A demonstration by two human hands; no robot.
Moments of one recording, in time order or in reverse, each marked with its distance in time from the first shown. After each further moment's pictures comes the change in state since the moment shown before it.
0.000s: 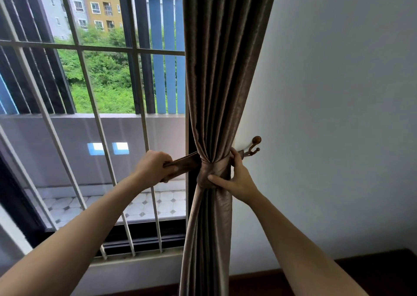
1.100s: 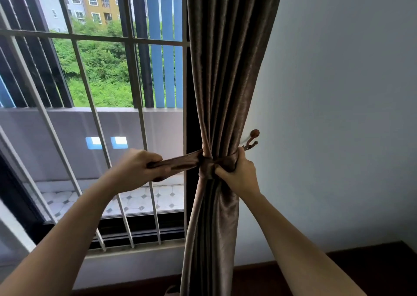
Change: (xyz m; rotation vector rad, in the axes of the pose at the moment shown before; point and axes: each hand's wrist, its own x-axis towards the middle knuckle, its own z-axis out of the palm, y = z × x) left_hand -0.041 -0.004 -0.026 -0.152 -0.017 0.123; right_hand -0.015 -0.008 -0.001 -0.143 0.255 0.040
